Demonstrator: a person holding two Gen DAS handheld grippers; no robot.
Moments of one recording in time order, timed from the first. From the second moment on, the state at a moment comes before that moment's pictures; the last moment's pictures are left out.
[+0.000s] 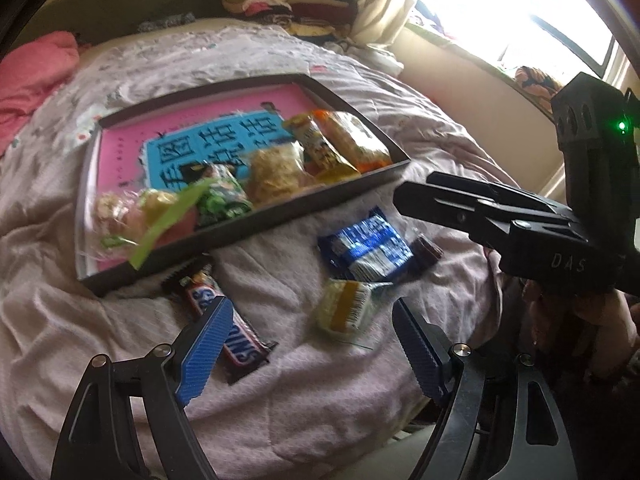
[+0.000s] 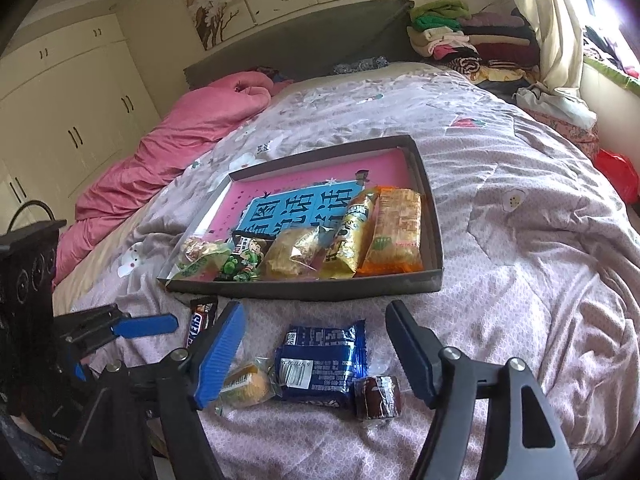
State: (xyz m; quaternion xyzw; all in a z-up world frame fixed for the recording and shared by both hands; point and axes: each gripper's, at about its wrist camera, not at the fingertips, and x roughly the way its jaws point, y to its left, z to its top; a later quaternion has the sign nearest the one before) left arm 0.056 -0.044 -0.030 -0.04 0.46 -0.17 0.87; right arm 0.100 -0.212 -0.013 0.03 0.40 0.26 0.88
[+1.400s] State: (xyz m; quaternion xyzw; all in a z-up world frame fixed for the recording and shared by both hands) left arm 0.072 -0.069 -0.064 -0.04 0.49 -0.23 0.84; right arm 0.113 -0.187 -0.055 -0.03 0.47 0.25 0.84
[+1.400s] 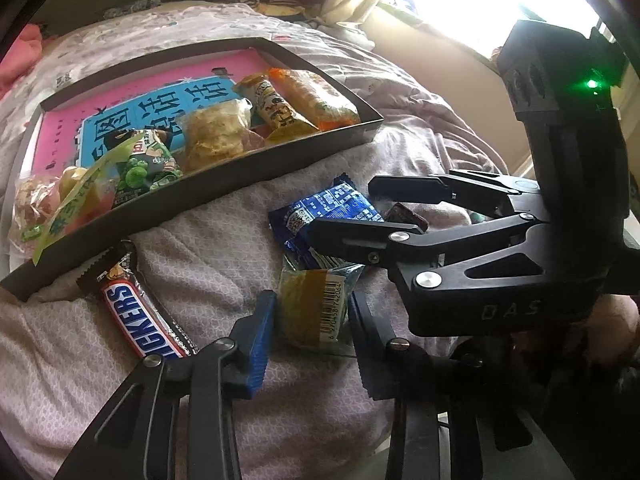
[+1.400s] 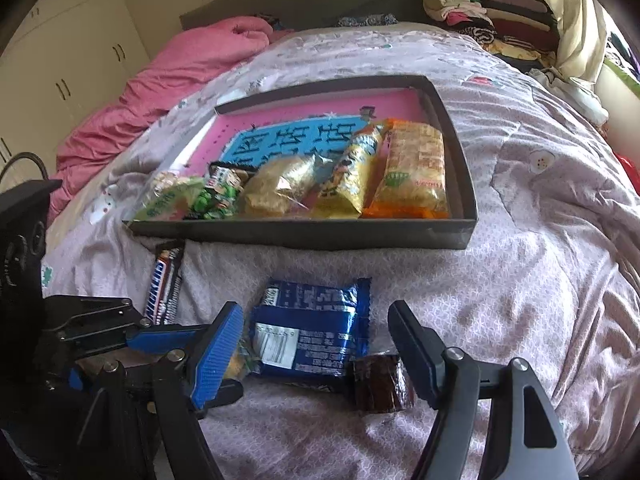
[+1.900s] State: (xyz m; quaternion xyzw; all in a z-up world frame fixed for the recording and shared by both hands) left arm 0.058 -0.042 -0.044 -0.03 0.50 -0.18 0.85; right arm 0.117 -0.180 -0.062 -0.04 0.48 0.26 0.83
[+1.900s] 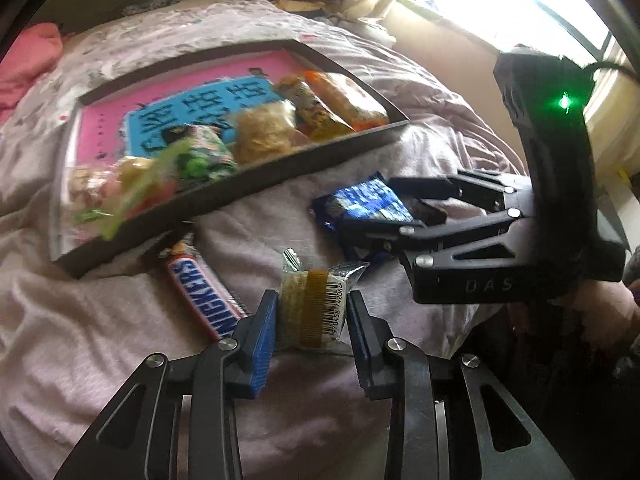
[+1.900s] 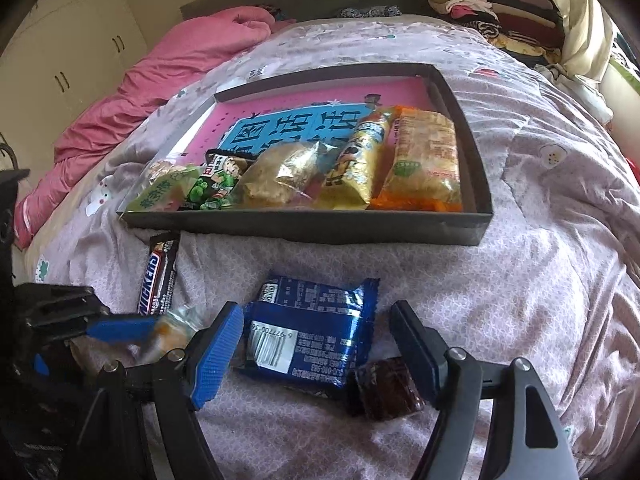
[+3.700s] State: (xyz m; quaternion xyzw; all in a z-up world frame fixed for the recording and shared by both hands) left arm 0.062 0.077 0.014 -0.11 0.35 -0.03 0.93; right arm 0.104 -0.171 -0.011 -0.01 0.36 0.32 0.88
